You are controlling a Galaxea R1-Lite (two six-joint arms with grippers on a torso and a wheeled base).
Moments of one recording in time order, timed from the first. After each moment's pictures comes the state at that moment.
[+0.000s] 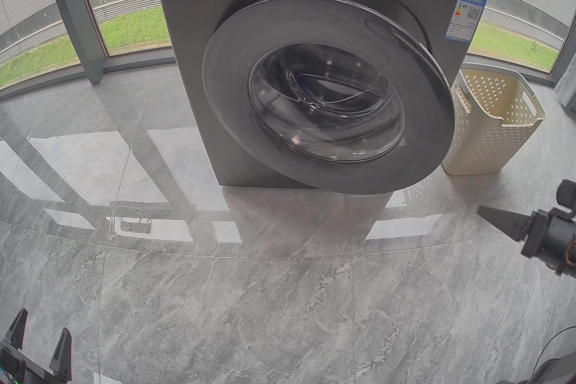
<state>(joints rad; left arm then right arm) 0.00 0.01 -0.02 -0.01 0.04 -0.04 0.31 1.06 -0.39 -0.46 0.11 0.40</state>
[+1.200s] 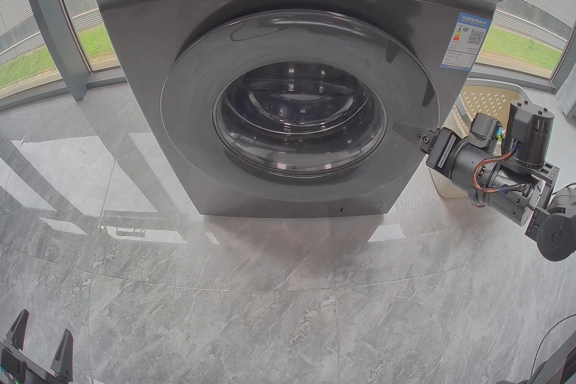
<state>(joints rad) 0.00 0.01 -0.02 0.00 0.04 -0.03 0.46 1.64 -0.76 -0.79 -0.05 0.56</state>
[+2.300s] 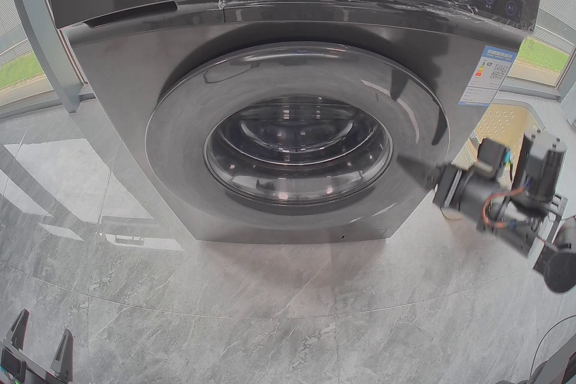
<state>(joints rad) 0.00 0.02 -0.02 0.00 0.04 -0.03 0.50 1.58 -0.60 -0.90 -0.08 0.39</state>
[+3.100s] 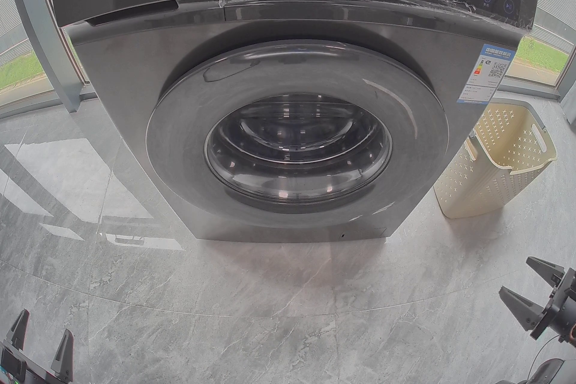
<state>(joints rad) 0.00 0.02 -0.02 0.00 0.04 -0.03 0.37 0.72 -0.03 -0.58 0.06 0.12</state>
